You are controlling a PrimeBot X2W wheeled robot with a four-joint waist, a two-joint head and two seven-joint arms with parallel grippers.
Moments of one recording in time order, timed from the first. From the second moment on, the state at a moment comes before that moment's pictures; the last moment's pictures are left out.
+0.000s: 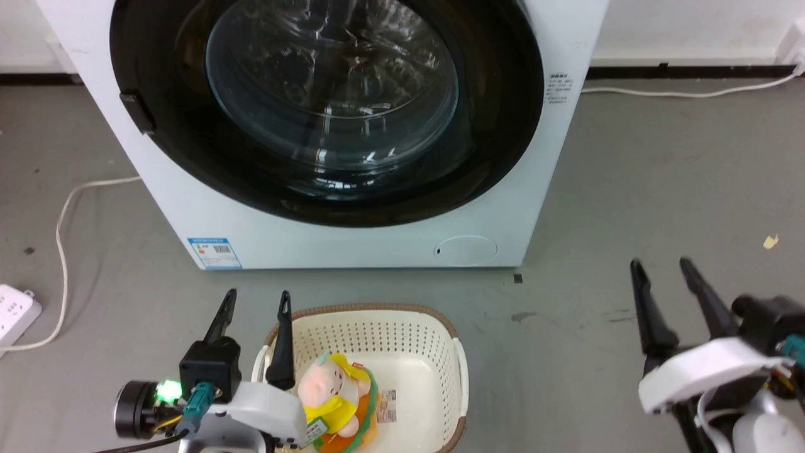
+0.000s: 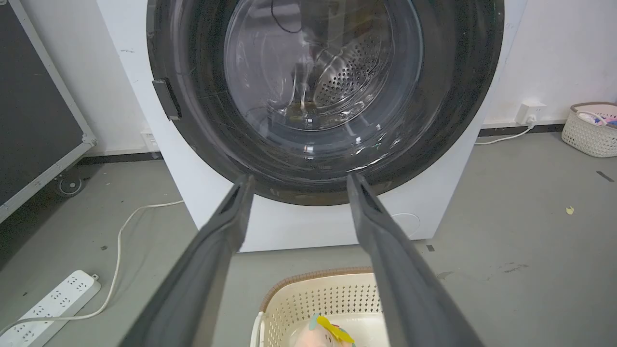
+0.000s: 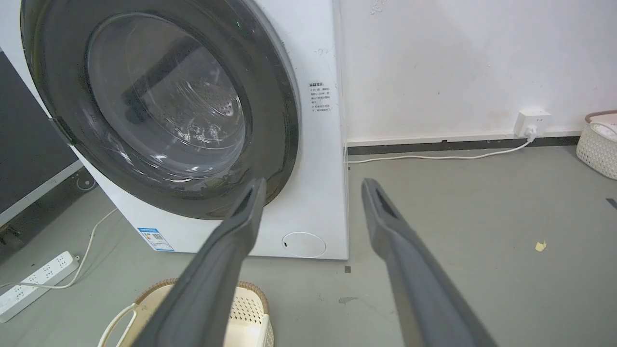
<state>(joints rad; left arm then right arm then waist) -0.03 0.05 -0.06 0.00 0.00 0.04 -0.06 -0.10 -0.06 -0.06 0.02 0.20 0.13 0.00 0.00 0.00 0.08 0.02</state>
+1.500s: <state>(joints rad) -0.17 0.05 -0.21 -0.04 -0.02 0.13 -0.16 -0.92 -0.08 -0.37 0.55 0.46 0.13 0.32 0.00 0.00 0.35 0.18</state>
